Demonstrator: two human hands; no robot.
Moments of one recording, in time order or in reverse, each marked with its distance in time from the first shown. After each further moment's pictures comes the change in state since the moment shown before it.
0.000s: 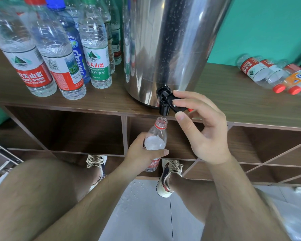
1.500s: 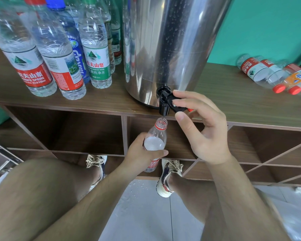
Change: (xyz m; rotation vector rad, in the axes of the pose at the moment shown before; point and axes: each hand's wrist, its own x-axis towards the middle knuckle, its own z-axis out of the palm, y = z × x) left_hand 0.005 -0.007 0.001 0.055 0.029 0.011; right_hand -0.001 -0.001 0.000 0.004 0.002 0.010
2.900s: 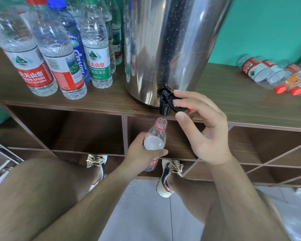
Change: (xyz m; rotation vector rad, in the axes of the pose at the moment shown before) left_hand 0.001 -0.001 0.000 -0.006 0.023 0.005; right_hand 0.001 0.000 -0.001 -0.015 -0.005 -0.012
